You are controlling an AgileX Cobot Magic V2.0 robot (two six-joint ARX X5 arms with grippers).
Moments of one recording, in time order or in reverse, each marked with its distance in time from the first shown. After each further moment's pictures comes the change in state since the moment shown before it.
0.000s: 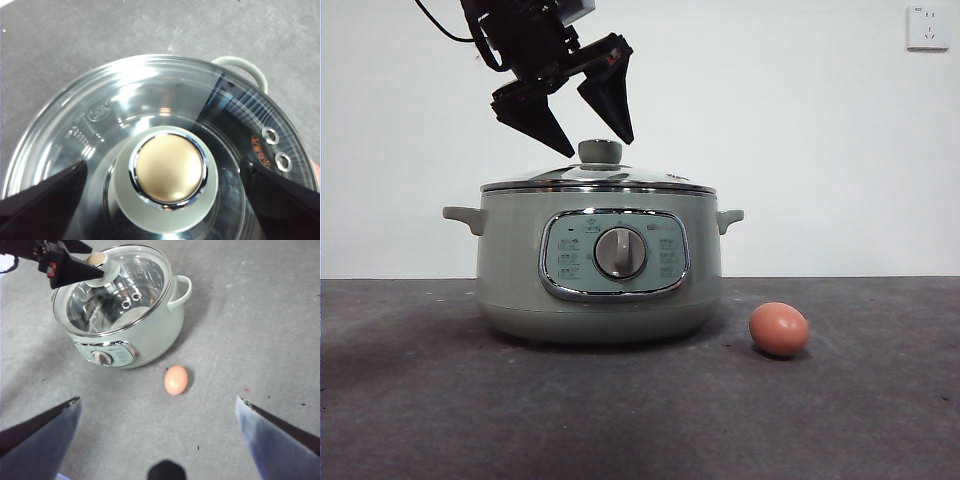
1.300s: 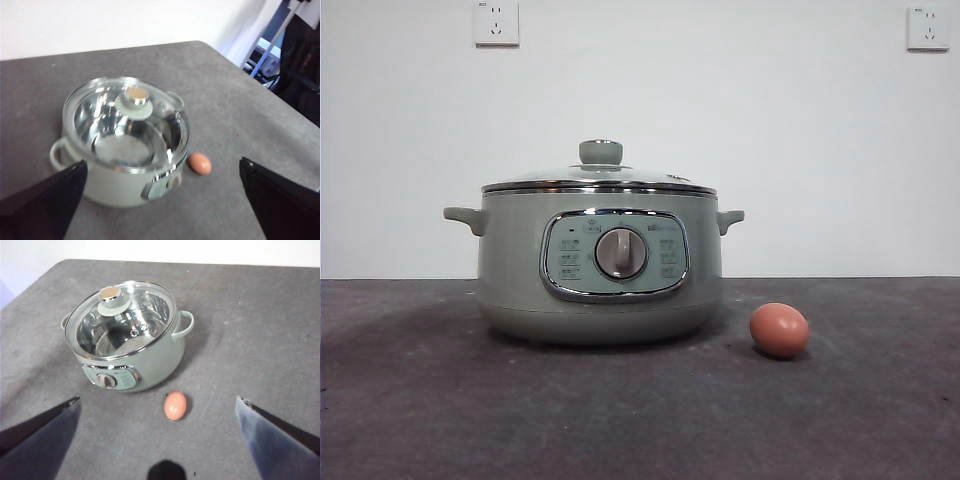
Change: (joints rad) left arm 0.372 -0.985 -0.541 -0.093 0.418 -0.180; right arm 0.000 -0.071 0.000 0.065 0.000 0.000
